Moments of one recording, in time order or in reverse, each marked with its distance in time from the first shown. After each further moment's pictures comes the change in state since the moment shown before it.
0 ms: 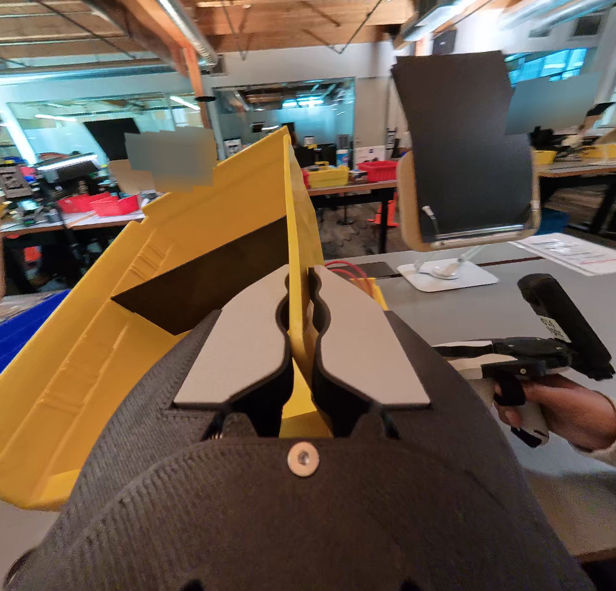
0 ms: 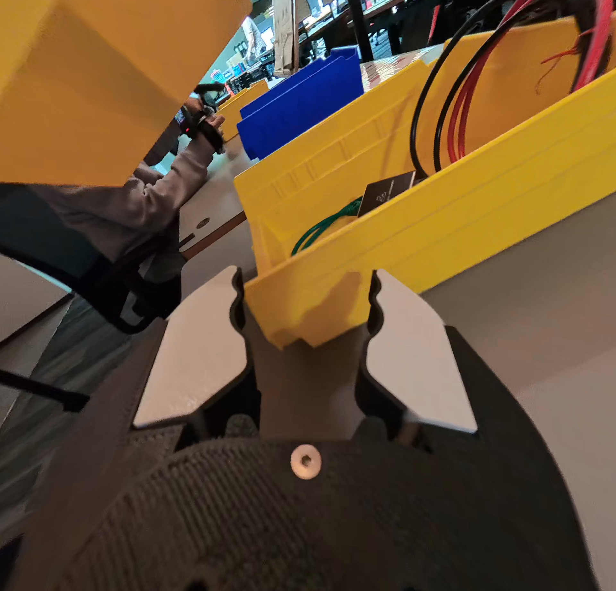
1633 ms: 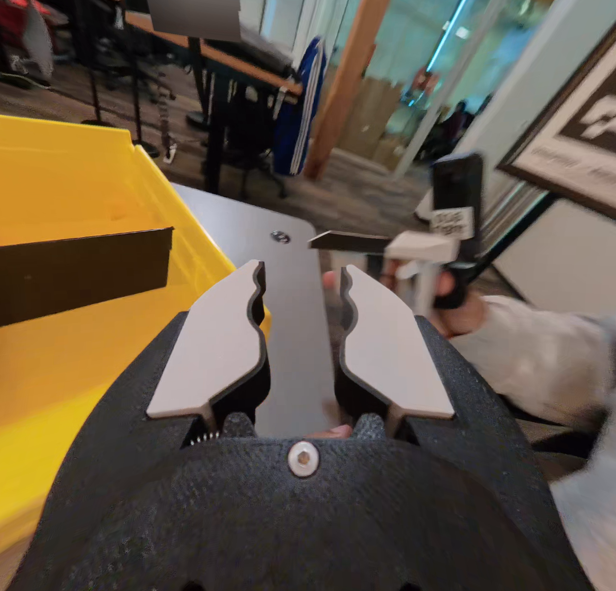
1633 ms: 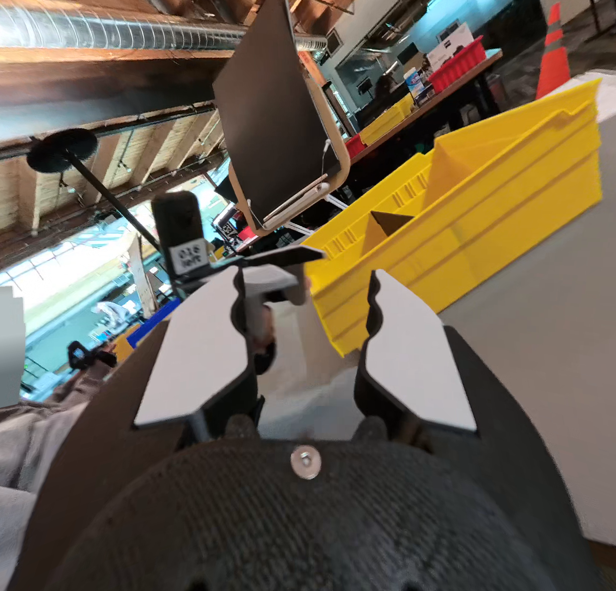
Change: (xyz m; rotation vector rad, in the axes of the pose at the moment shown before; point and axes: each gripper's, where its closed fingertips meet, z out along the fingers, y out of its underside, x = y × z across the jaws) left arm 0.678 0.122 0.077 -0.379 1.533 -0.282; right arm 0.095 0.028 -0.578 0.699 0.584 0.174
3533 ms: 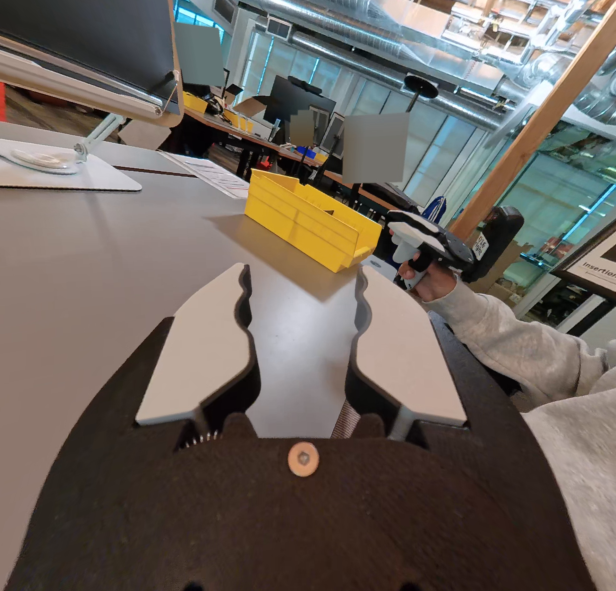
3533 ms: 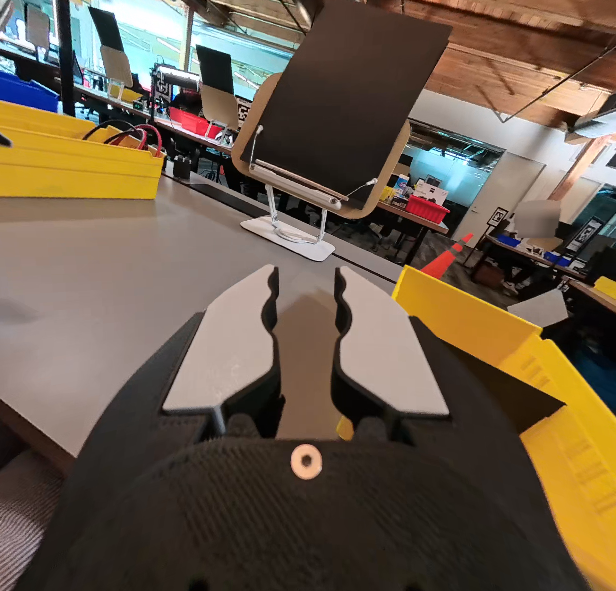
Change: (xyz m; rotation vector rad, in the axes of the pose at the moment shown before) left arm 0.021 0.060 -0.345 0.419 -0.475 -0.093; right arm -0.069 0.038 0.057 -0.044 -0.010 -0.951
